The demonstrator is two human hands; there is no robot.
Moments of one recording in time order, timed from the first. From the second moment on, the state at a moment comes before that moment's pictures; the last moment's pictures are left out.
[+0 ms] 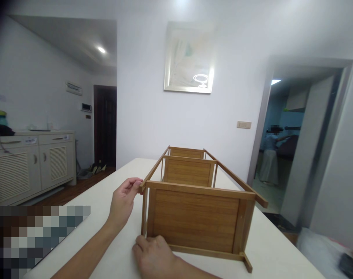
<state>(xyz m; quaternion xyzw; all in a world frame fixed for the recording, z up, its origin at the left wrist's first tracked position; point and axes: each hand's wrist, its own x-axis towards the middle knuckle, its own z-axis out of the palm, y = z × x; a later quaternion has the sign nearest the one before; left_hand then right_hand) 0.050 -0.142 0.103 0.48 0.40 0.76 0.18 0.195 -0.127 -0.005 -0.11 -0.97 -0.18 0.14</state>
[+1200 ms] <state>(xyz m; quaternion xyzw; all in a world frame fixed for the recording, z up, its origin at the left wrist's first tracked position) 0.049 -0.141 0.103 0.47 0.39 0.77 0.21 0.196 -0.130 -0.003 -0.12 -0.97 -0.17 0.14</state>
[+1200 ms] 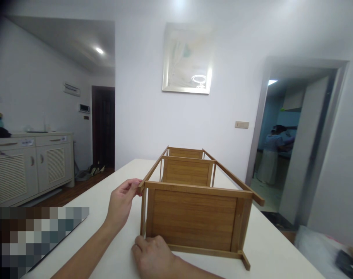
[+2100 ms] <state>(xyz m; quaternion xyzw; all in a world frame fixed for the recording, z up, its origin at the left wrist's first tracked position) 0.050 -0.142 0.104 0.45 0.38 0.77 0.23 0.195 -0.128 -0.005 -0.12 -0.97 -0.17 0.13</state>
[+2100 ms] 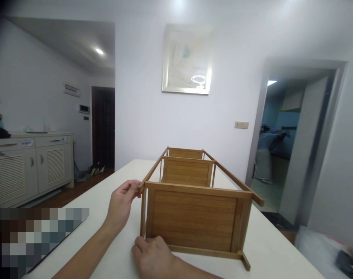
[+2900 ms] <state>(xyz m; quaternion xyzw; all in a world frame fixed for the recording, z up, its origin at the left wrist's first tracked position) 0.050 -0.142 0.104 0.46 0.37 0.77 0.24 0.194 -0.127 -0.007 -0.13 -0.97 -0.17 0.14</state>
